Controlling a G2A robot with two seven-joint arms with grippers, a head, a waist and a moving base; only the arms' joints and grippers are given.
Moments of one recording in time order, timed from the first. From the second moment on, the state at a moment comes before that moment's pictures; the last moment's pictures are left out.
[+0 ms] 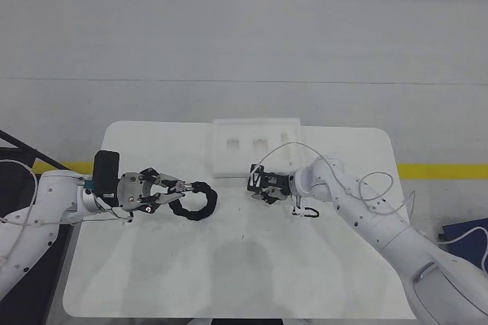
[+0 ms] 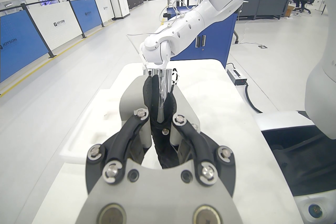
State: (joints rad) left arm 0.89 -0.53 -0.92 -1.56 1.25 -1.00 0.82; right arm -0.48 -1.27 0.48 -0.95 -1.09 -0.80 0.34
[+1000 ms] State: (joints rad) left arm 0.89 -0.53 -0.92 -1.56 1.25 -1.00 0.82; right arm -0.62 -1.18 0.65 -1.27 -1.30 -0.84 0.35
